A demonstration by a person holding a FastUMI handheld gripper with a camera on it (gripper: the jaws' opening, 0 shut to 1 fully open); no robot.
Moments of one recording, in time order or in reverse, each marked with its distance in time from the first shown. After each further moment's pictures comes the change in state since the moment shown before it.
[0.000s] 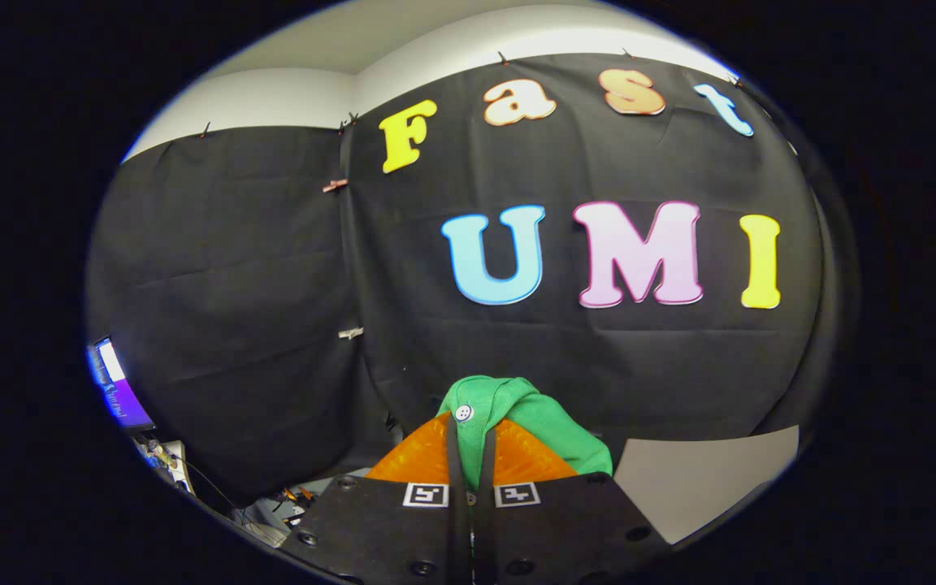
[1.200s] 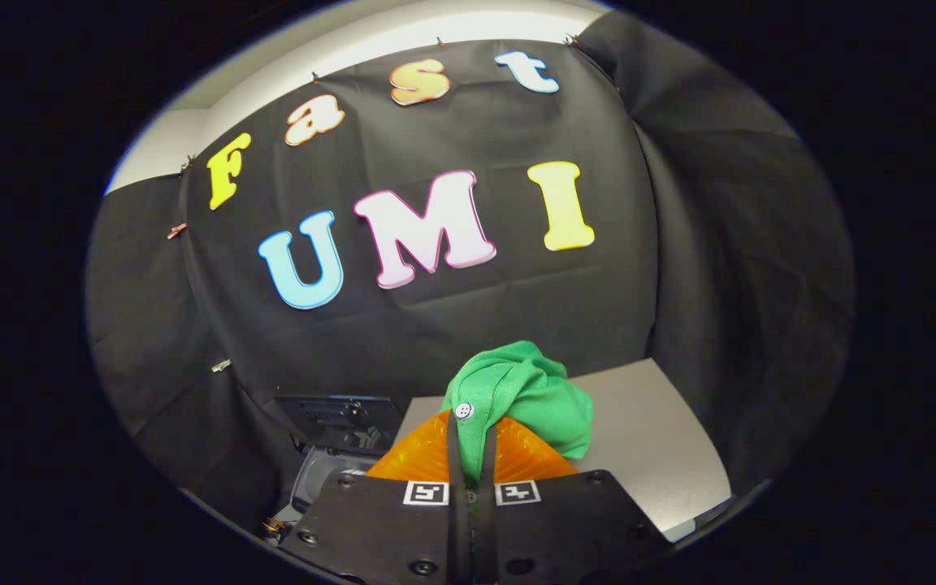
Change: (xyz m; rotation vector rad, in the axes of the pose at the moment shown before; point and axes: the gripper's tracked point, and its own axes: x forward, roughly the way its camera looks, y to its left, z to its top) arm -0.175 -0.250 -0.011 0.217 -0.099 -0.526
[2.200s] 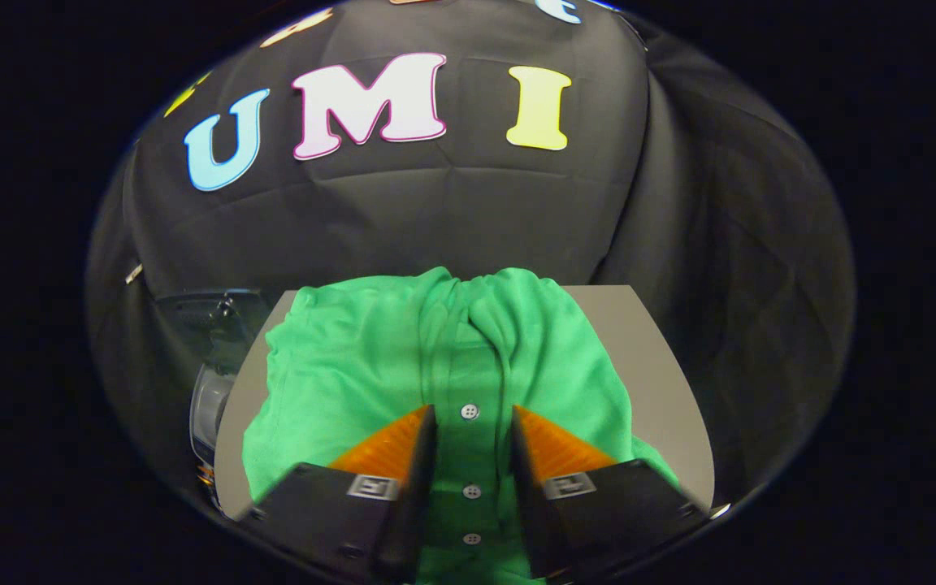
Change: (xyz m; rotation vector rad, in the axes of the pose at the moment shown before) arm 0.099 -0.099 -0.140 -0.164 0.429 -0.255
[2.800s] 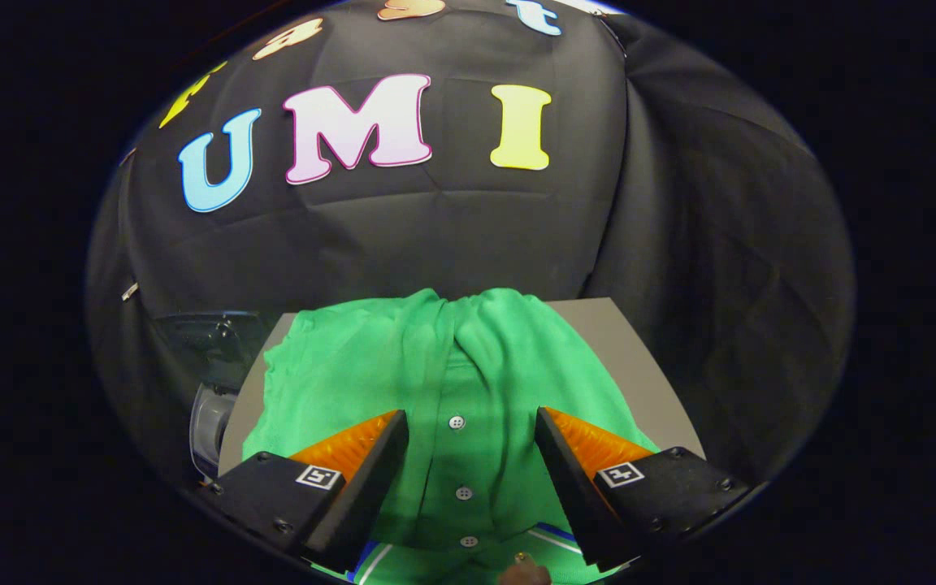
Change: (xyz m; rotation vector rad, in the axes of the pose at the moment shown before) arm 0.003 -0.013 -0.003 0.049 -0.054 -0.042
